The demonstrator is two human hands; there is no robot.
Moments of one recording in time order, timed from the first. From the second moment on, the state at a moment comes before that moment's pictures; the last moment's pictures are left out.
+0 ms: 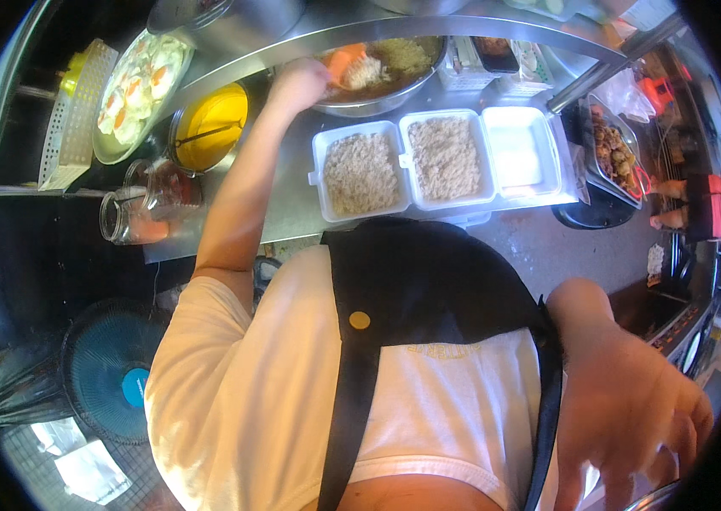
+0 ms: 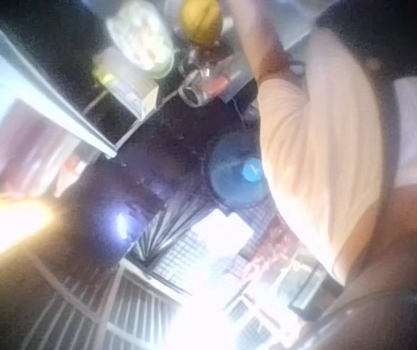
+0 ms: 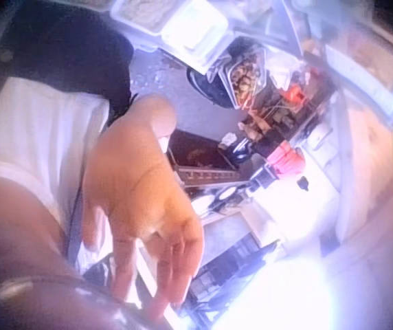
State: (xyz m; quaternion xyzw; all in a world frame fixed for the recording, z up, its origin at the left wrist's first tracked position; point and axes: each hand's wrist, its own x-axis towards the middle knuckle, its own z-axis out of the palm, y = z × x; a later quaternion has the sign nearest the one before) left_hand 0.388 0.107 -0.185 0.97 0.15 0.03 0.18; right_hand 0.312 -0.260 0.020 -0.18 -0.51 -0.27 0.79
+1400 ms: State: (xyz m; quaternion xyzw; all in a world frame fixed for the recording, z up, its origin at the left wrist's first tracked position) left_hand 0.205 0.038 -0.285 0.97 0.06 0.24 0.04; right_hand 0.402 -0.273 -0.034 -0.27 -0.47 0.28 0.79
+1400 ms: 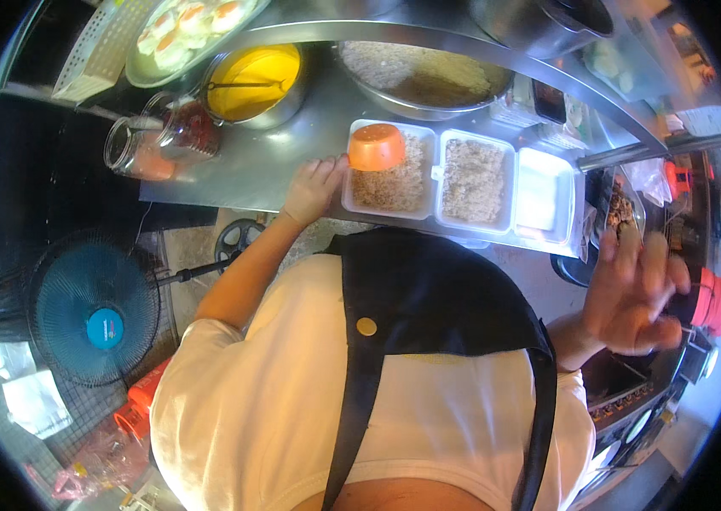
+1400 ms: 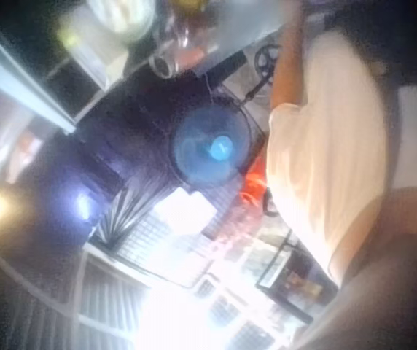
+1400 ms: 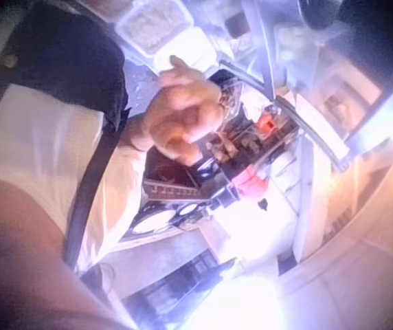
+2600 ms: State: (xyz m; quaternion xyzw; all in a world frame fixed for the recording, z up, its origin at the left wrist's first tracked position) left_hand 0.313 -0.167 -0.168 0.86 0.38 0.18 0.29; right_hand 0.861 -0.709 -0.315 -0.99 -0.14 -0.03 0.02
